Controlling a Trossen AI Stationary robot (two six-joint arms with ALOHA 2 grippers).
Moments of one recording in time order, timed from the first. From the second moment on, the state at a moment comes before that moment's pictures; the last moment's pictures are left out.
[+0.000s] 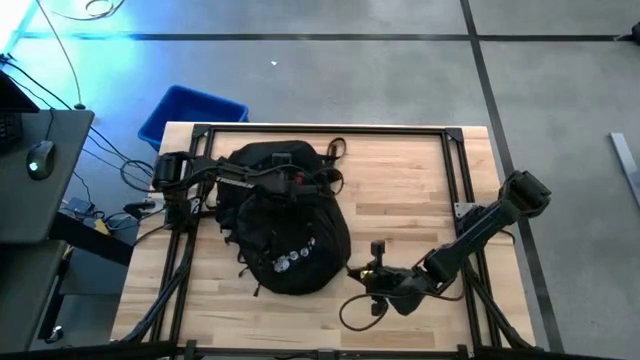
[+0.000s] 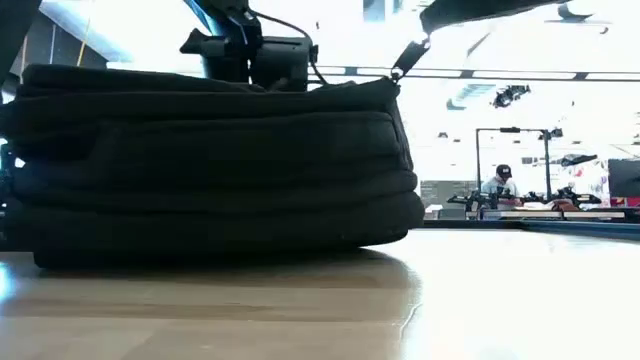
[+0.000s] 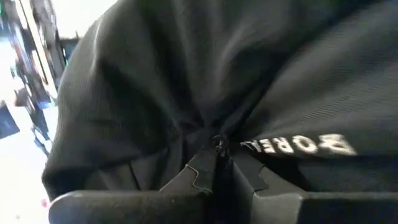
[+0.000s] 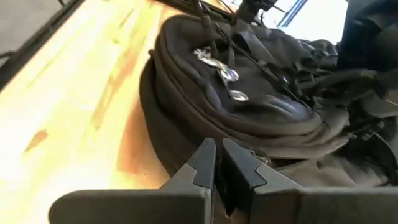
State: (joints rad) left arm 0.10 1.86 1.21 -0.95 -0.85 0.00; right arm 0.73 1.63 0.99 -0.04 0.70 0.07
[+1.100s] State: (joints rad) left arm -0.34 1.94 1.52 -0.53 -0.55 0.49; right arm 0.69 1.64 0.97 -0.24 0.75 0.23
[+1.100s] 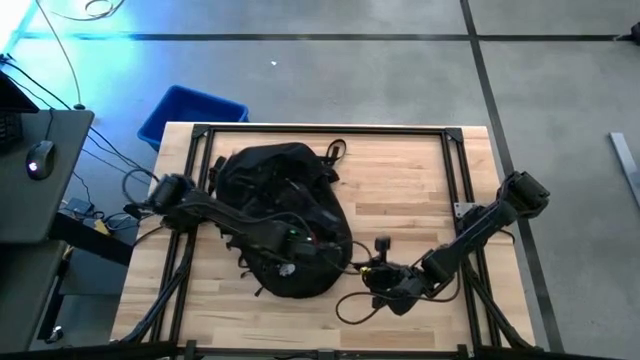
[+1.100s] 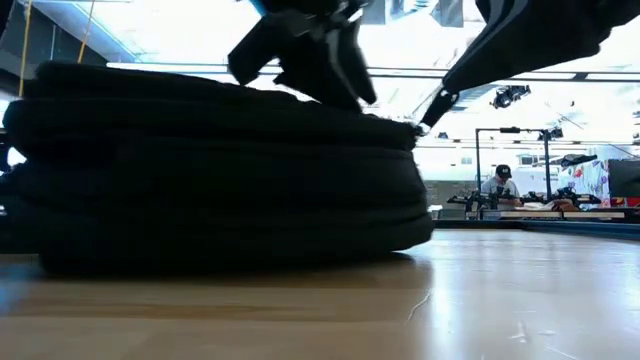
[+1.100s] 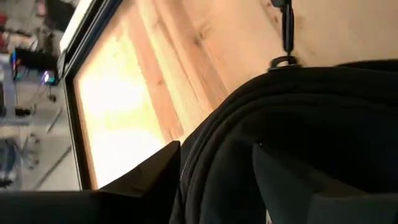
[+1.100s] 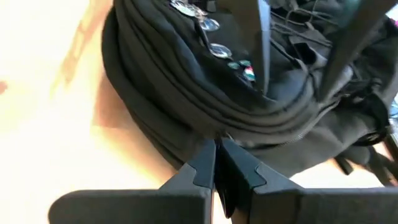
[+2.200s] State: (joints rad) left arm -0.12 2.11 1.66 -0.50 -0.51 0.51; right arm 0.70 2.00 0.97 0.51 0.69 0.31
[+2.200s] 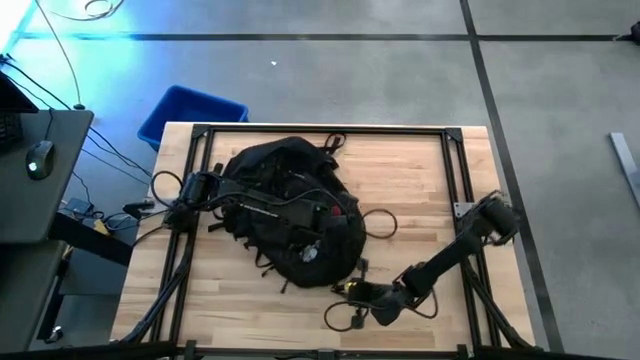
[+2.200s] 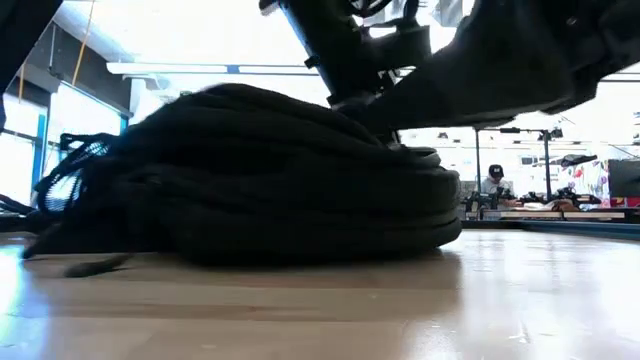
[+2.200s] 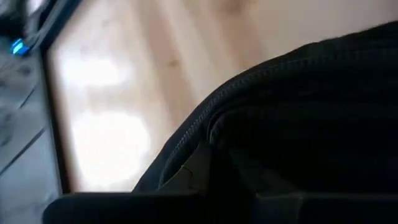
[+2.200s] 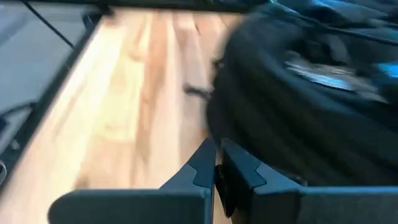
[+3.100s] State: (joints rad) left arm -0.58 1.85 1.66 -1.24 -0.48 -0.29; right arm 0.71 2.19 1.29 0.61 0.80 -0.19
